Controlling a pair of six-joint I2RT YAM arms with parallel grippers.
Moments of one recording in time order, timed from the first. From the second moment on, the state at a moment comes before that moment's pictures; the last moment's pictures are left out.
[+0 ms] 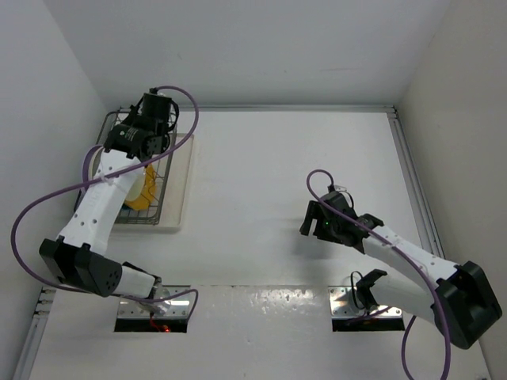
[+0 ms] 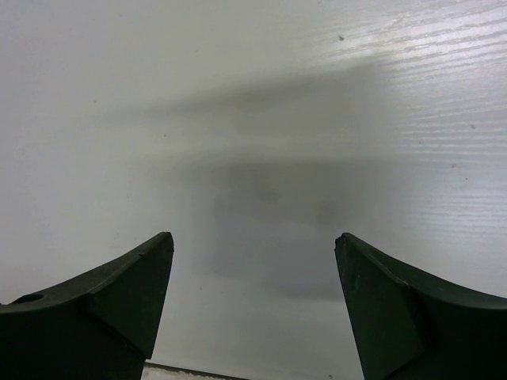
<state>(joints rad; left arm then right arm) -0.27 1.38 1.59 -0.91 -0.94 0.46 0.56 1.05 0.47 -0.40 0.14 0.75</state>
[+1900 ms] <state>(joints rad) -0.54 1.18 1.14 -0.90 -0.39 0.41 0.53 0.87 0.43 -0.57 0.20 0.75</state>
